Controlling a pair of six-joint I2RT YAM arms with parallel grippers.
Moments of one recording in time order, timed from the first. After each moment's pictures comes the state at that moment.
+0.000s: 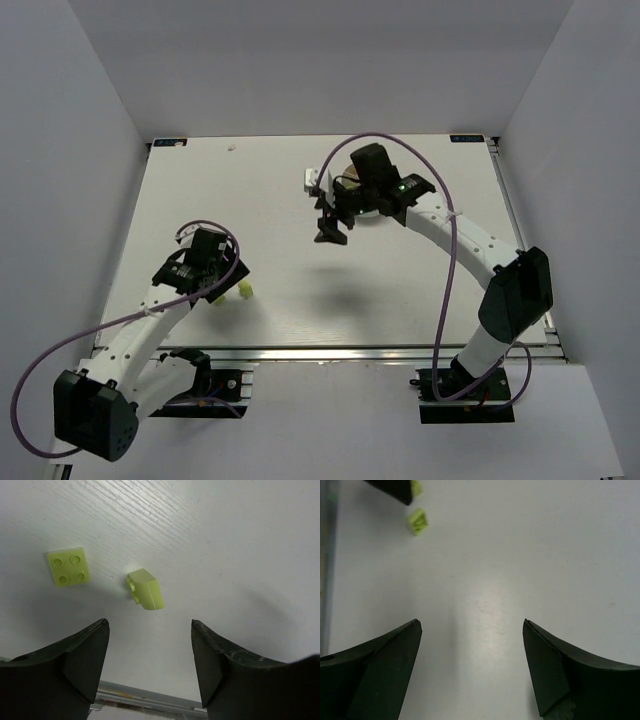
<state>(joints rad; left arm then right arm) -0.34 0.94 0.69 -0.72 -0.20 -0.94 0.66 1.67 1.57 -0.58 -0.65 -0.70</state>
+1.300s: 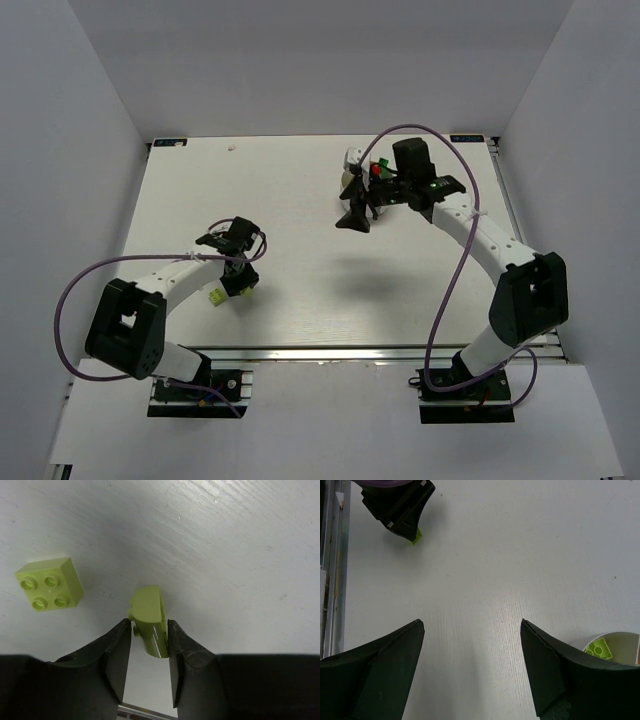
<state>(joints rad) -0.42 1.42 0.81 -0.71 -0.25 -0.92 0.46 1.60 1.36 -0.39 -0.90 -0.55</state>
